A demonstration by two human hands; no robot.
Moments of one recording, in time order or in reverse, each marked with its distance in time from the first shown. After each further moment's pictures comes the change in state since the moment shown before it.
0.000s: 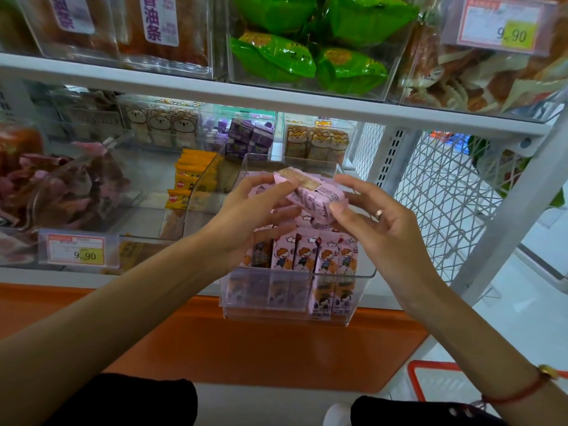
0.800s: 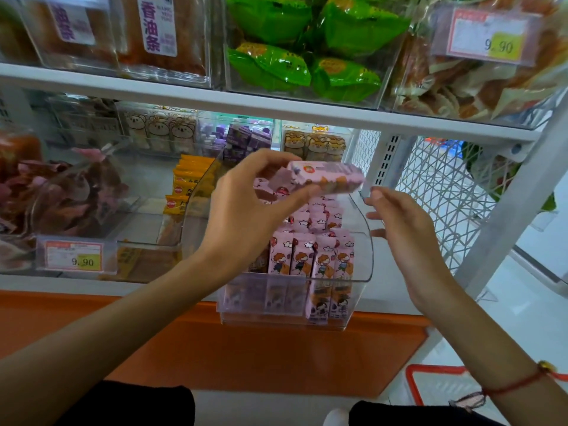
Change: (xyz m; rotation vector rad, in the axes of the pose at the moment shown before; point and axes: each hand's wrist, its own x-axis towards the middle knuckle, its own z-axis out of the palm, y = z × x) left_hand -0.012 0.004 0.006 0.613 0.114 0.786; right_hand 0.013 0.017 -0.027 -0.174 0.293 0.130
